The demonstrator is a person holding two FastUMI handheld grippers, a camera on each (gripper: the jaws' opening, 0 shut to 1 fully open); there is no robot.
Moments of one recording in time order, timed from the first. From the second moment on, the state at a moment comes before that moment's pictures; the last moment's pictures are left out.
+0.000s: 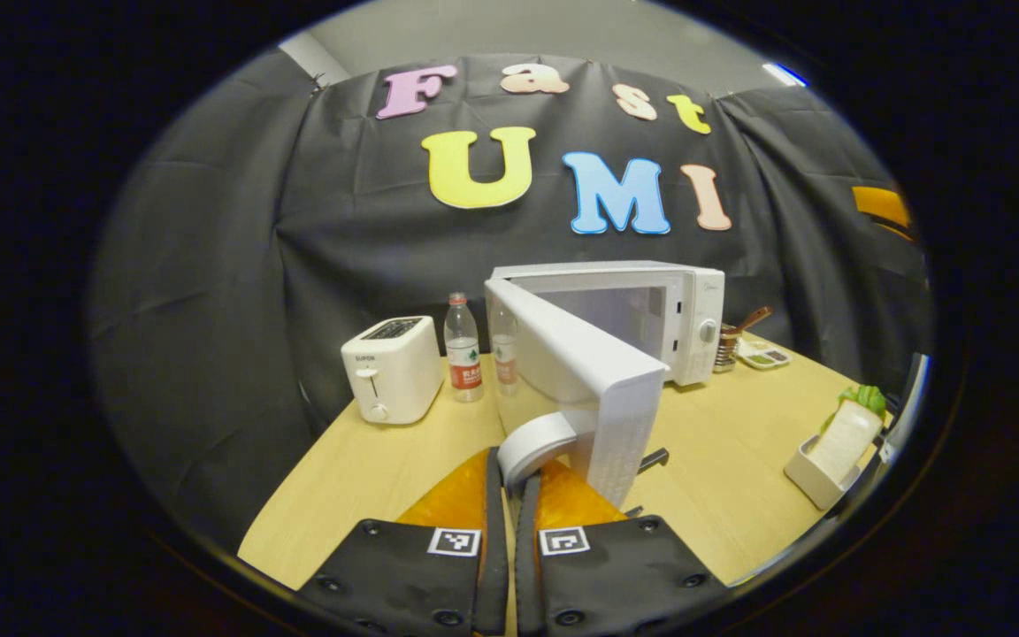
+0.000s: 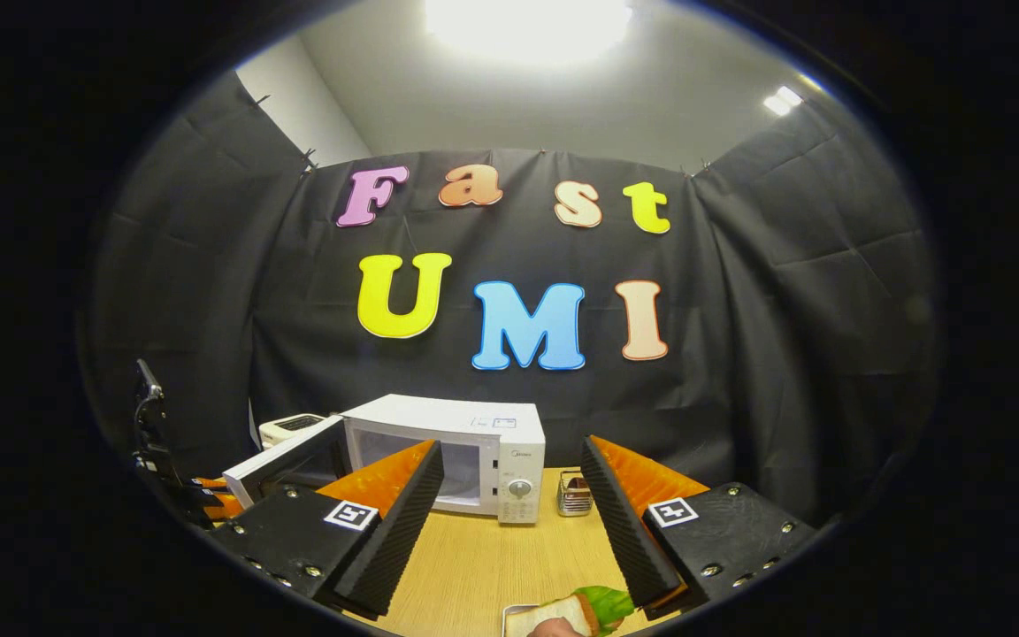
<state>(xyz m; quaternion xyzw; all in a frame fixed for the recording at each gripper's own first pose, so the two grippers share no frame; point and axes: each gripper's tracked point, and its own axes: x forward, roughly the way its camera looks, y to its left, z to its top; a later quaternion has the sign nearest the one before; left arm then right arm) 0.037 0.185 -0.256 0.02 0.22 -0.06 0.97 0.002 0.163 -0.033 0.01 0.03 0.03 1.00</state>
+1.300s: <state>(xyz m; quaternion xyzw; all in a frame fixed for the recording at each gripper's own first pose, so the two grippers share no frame) -0.025 0.148 -0.025 0.03 0.03 0.12 0.99 -0.013 0.076 -0.198 0.11 0.33 0.12 0.93</state>
